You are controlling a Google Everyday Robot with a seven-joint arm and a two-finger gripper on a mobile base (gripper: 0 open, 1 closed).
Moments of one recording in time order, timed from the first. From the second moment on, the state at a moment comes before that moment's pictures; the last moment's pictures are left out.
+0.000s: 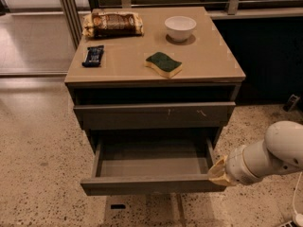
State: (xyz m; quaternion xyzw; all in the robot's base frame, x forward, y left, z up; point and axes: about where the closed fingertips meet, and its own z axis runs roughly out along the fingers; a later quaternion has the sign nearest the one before) arm 0.417 -0.195 0.628 -0.58 0.78 0.14 0.21
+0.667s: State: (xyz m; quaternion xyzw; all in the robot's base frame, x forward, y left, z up) arm 0.445 -0.178 0.511 -0.59 0.76 0.13 0.24
